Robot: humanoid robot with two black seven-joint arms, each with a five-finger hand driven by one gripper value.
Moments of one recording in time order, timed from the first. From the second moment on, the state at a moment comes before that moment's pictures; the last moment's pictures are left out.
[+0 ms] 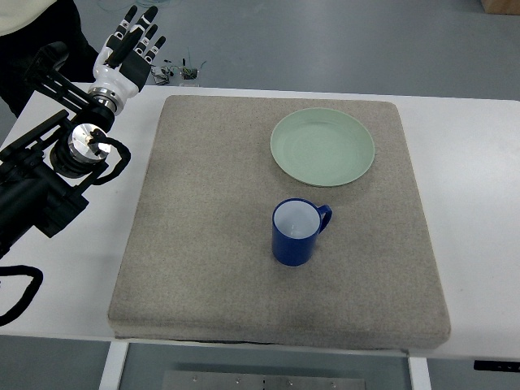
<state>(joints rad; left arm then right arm) -0.91 0.24 -0.76 -0.64 -0.19 -0.10 -0.32 0.04 0.00 0.03 0.19 0.02 -0.09 0.01</state>
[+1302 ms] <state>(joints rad) -0.93 0.26 -0.69 -0.65 -0.16 -0.11 -0.36 0.04 0.00 0.03 0.19 0.02 -0.09 0.01</state>
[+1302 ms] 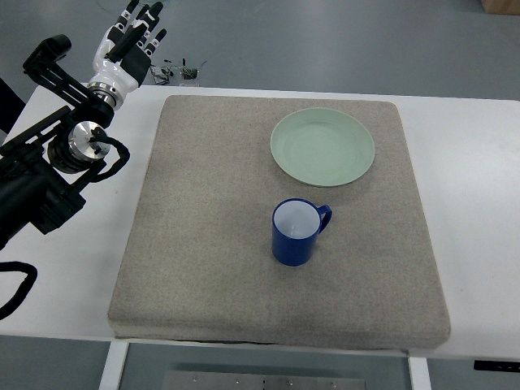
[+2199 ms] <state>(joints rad) -1.03 0.54 -0.21 -1.00 0.21 -0.40 -0.36 0.04 0.00 0.03 0.19 0.02 -0.09 0.01</state>
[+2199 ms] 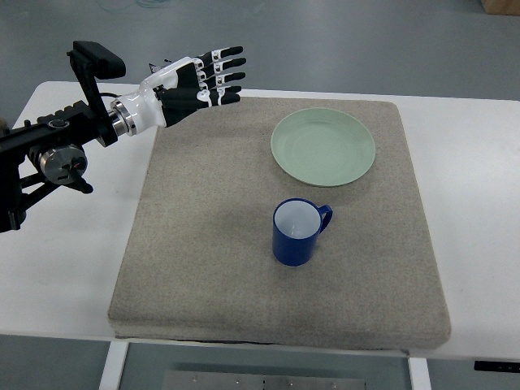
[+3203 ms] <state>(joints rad) -0.83 0.53 -0.19 -1.11 0.50 -0.45 -0.44 0.04 0.00 0.03 0.19 0.02 -0.09 0.01</state>
